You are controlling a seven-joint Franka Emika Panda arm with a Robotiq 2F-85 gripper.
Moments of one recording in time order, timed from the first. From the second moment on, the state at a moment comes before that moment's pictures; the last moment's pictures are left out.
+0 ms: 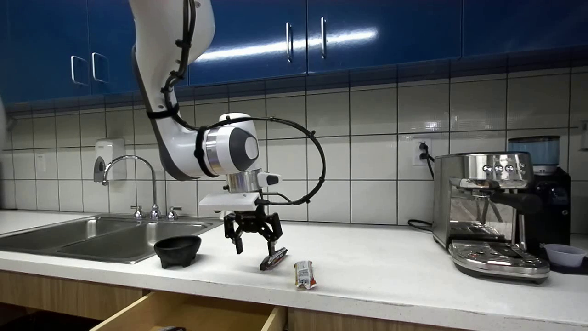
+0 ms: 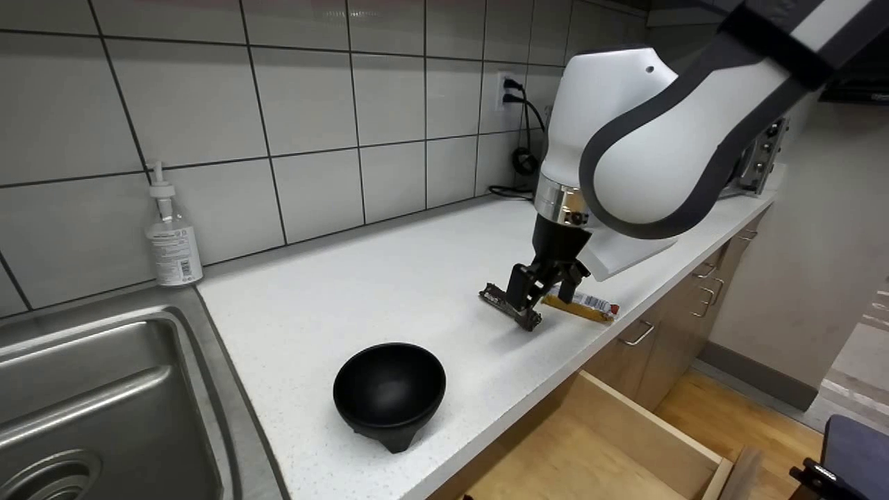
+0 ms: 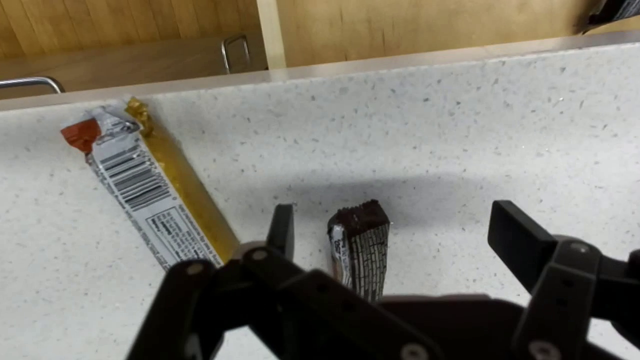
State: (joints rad) arm 0.02 0.21 -0.08 -2.38 -0.16 2.72 0.16
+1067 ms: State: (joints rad) arm -0.02 0.43 -0.06 -2.14 0.00 2.72 0.05
